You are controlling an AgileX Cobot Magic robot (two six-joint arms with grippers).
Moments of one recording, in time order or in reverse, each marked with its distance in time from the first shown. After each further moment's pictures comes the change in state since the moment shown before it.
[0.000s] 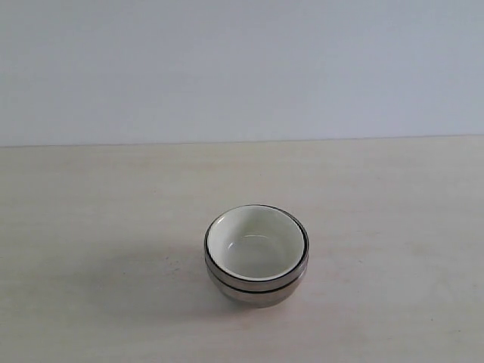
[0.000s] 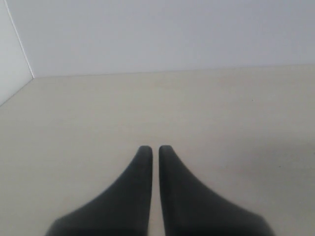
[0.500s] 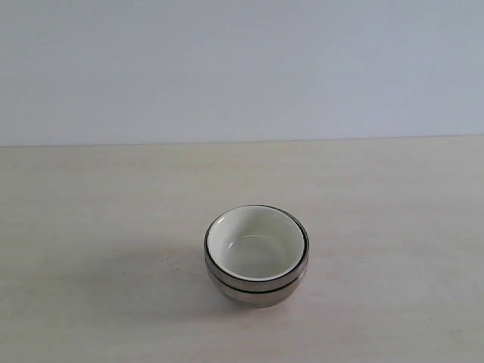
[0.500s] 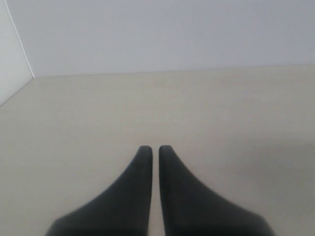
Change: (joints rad) left arm 0.000 0.000 0.000 0.000 0.000 0.000; right arm 0.000 -0.001 0.279 0.014 -0.088 -0.040
